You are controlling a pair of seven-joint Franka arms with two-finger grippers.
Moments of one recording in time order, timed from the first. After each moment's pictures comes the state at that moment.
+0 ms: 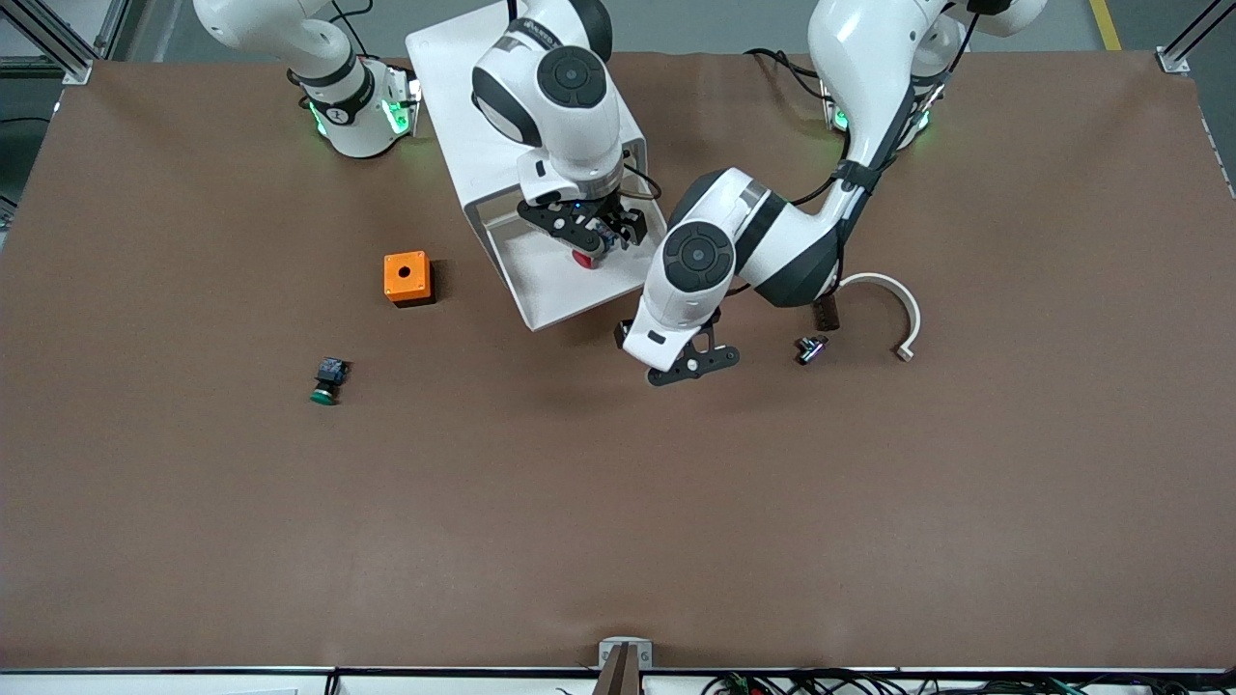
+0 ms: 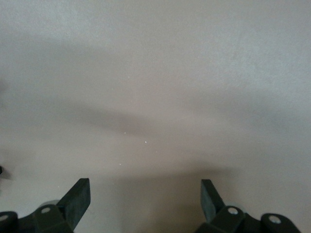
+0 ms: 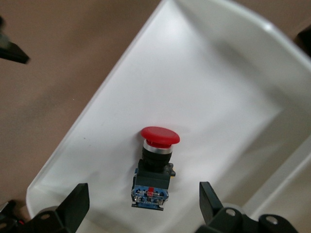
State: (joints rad) left arm -0.67 0.62 -0.03 -1.47 -0.14 2.01 -0.91; right arm 0.80 0.28 0.09 -1.78 0.04 2.02 1.34
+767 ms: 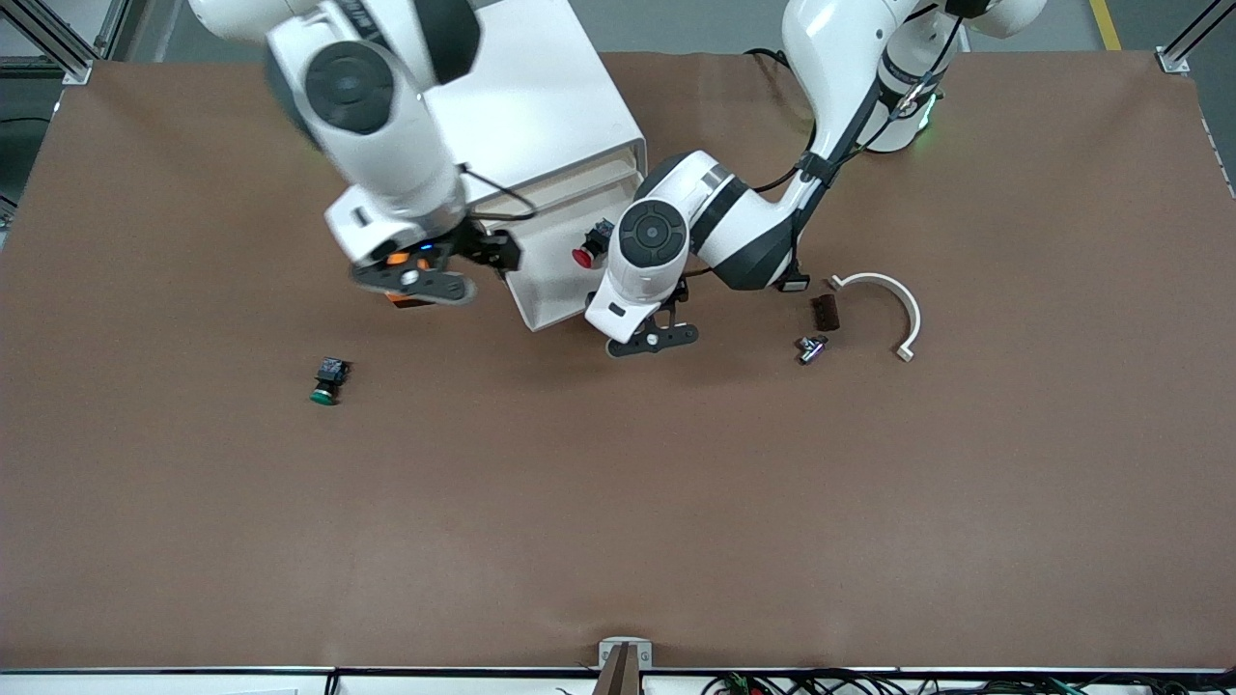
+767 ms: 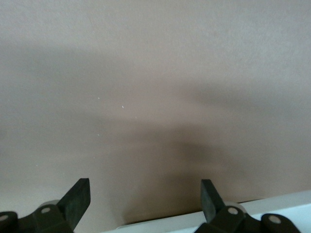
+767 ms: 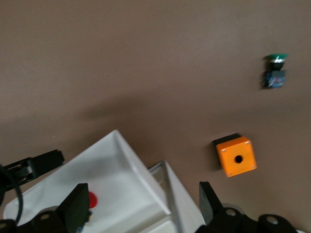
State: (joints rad) left arm -0.71 0.63 -0.09 -1.48 -0.14 2.01 -0.91; right arm 0.45 0.18 0.07 -1.59 0.04 1.69 0.68
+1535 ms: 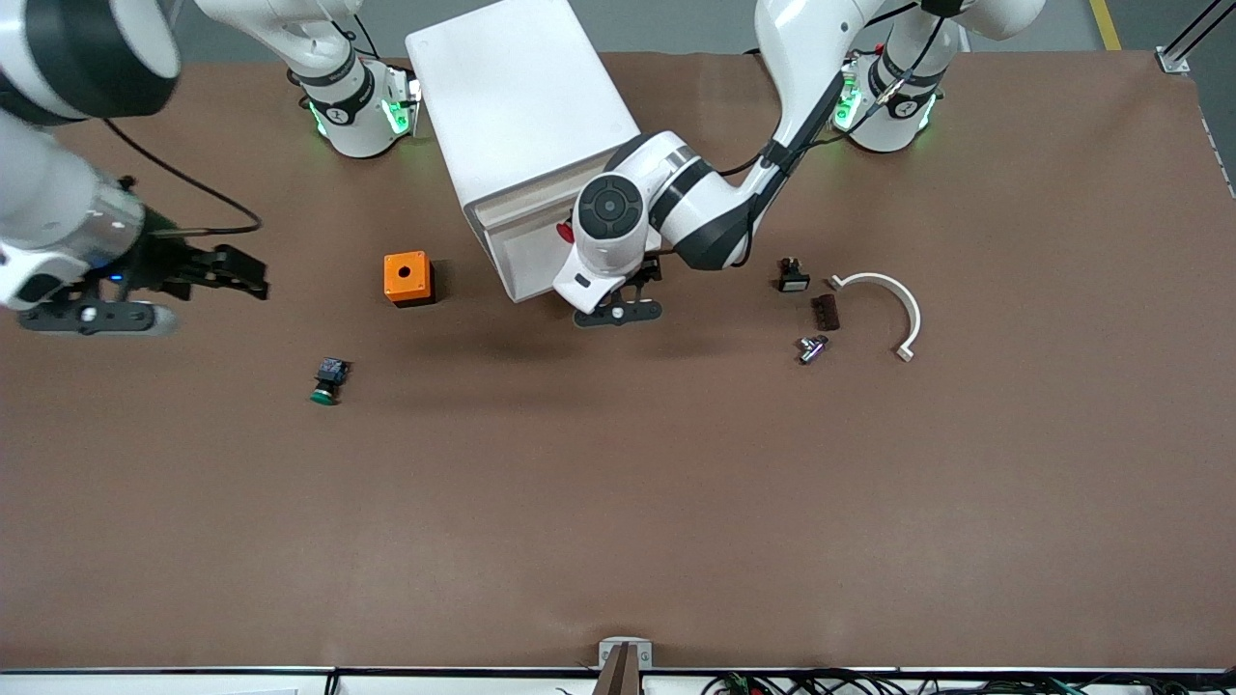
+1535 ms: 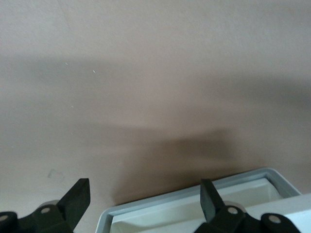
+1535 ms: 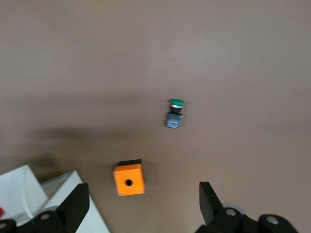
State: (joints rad) left arm -0.79 0.65 -0.11 -1.48 -0.14 2.01 -0.91; right arm -0.01 0.08 0.06 -1.59 0.03 1.59 0.04
